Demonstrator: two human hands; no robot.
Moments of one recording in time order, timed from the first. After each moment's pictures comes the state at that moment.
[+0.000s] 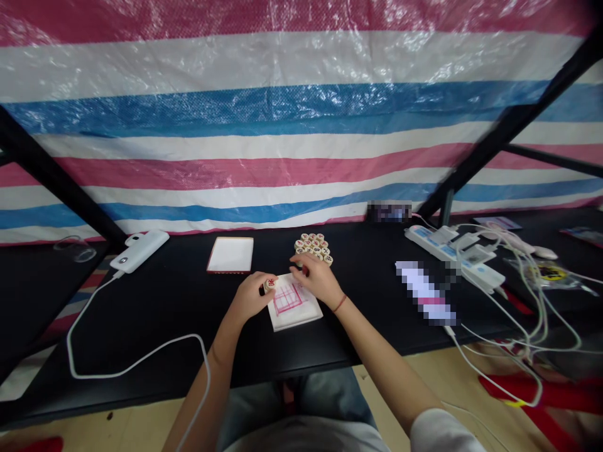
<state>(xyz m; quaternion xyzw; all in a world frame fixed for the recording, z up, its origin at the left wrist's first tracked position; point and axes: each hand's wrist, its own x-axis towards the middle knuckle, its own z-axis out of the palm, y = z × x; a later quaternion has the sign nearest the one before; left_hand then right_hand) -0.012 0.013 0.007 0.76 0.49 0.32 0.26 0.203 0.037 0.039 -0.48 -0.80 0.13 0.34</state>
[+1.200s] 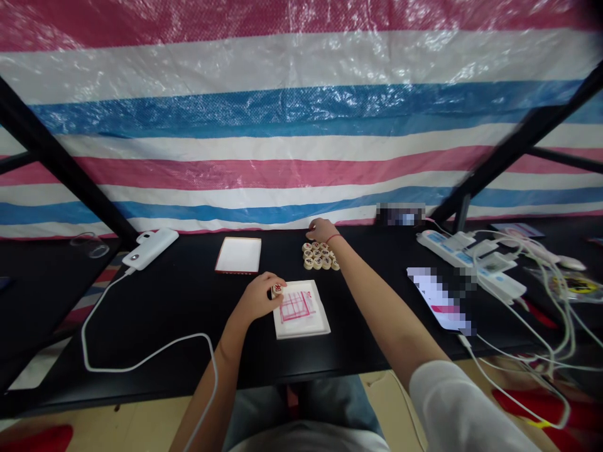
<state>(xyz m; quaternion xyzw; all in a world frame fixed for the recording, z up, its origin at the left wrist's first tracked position) -0.016 0.011 0.016 0.78 0.47 0.30 0.28 0.211 0.179 0.073 -0.69 -0.70 0.17 0.09</state>
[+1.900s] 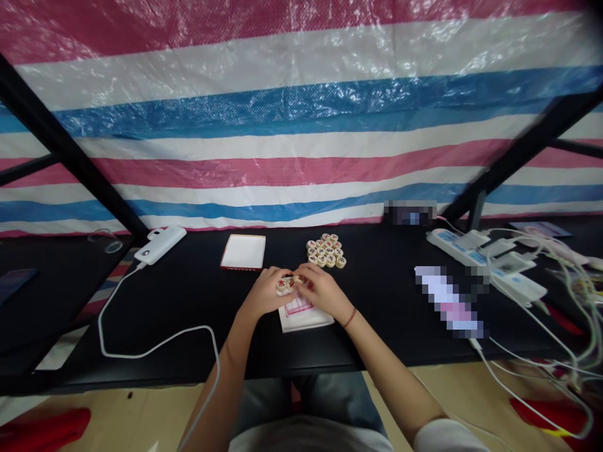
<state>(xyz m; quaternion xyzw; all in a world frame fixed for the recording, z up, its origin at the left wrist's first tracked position) -0.004 0.012 0.011 0.80 0.49 0.27 0.21 0.189 0.015 0.030 -0.41 -0.82 0.20 0.33</state>
